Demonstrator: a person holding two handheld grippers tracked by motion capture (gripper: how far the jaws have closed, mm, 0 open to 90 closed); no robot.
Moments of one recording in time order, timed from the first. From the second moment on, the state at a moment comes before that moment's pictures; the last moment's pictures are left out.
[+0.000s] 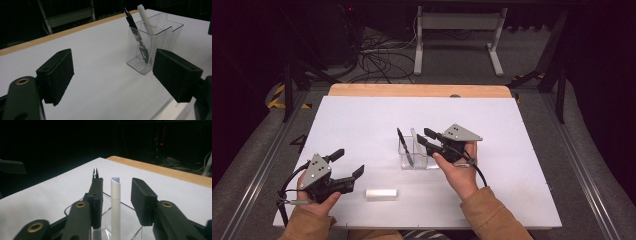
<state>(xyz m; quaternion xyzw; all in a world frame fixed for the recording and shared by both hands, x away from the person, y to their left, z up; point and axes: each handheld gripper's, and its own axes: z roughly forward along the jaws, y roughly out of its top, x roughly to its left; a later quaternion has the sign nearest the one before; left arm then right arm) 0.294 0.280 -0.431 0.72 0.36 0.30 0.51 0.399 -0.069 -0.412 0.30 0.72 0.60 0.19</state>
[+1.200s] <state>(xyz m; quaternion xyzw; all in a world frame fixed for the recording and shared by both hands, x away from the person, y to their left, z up) 0.294 0.283 -0.428 0.72 0.36 0.31 0.51 0.373 -0.056 -0.381 0.20 0.76 0.59 0.18</state>
